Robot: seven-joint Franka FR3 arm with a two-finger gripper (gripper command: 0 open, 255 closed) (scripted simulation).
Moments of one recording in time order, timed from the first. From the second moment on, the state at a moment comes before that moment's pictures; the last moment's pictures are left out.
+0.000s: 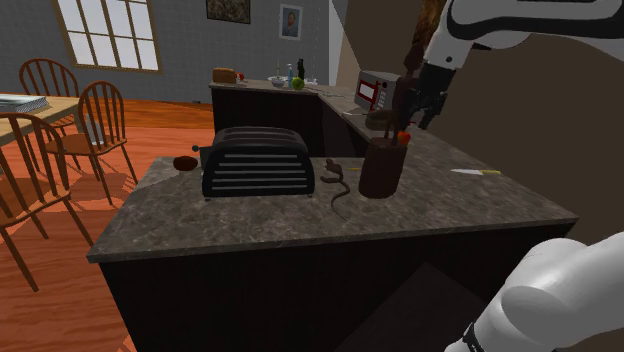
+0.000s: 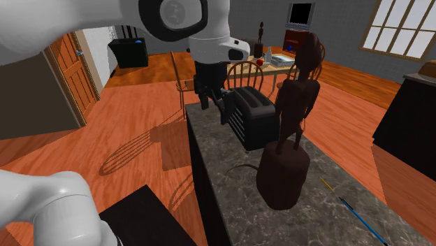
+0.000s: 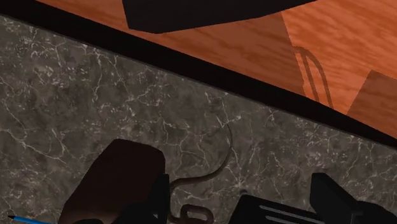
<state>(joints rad) -0.09 -0.55 -0.15 -2.09 -0.01 1.64 -0.08</state>
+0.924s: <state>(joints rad) -0.15 -0.25 -0.28 -1.64 0.03 1.71 -0.06</state>
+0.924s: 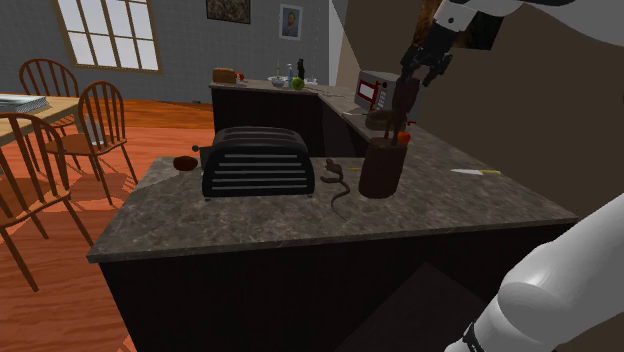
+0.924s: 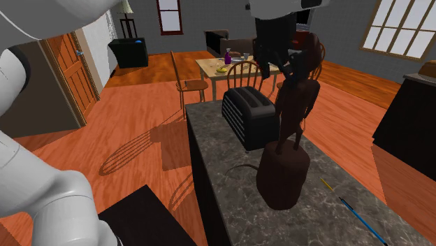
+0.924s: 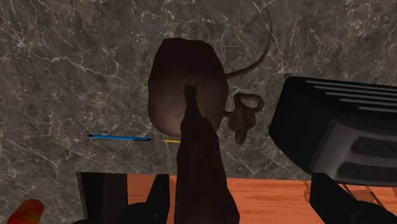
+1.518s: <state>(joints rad) -0.16 -0.23 -0.30 -1.66 0.04 1.80 -0.06</state>
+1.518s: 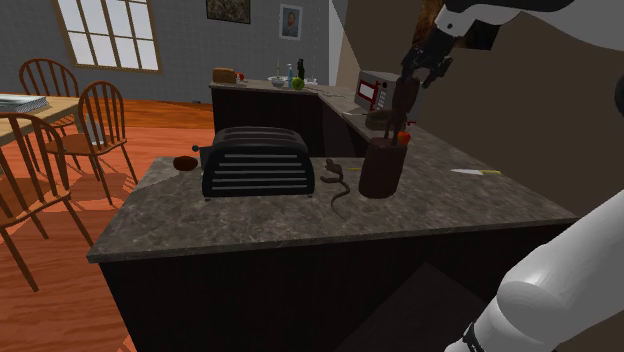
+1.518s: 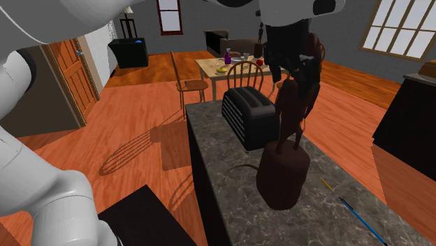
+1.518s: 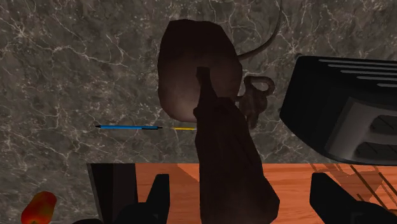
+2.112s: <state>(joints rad) -0.16 -0.24 -0.30 -1.69 0.03 1.82 -0.06</state>
